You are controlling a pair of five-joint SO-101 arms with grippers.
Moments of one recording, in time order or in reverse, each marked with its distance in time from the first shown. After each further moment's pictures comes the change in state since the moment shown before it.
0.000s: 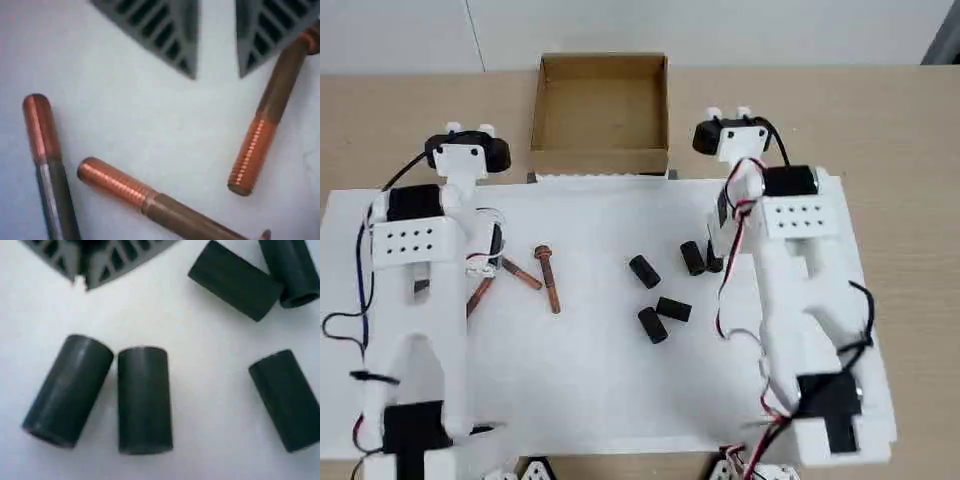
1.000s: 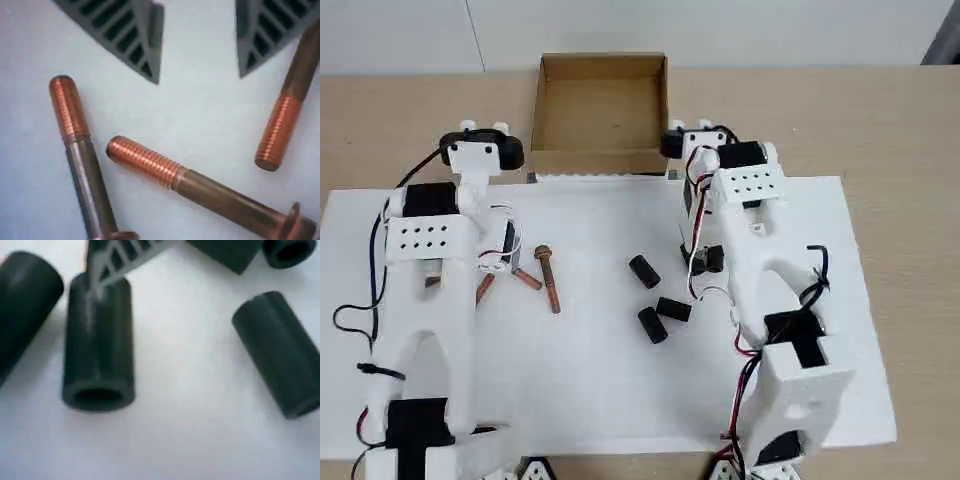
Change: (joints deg) left arm 3.0 0.9 -0.1 -2.2 2.2; right arm -5.1 19.9 -13.5 3.9 -2.6
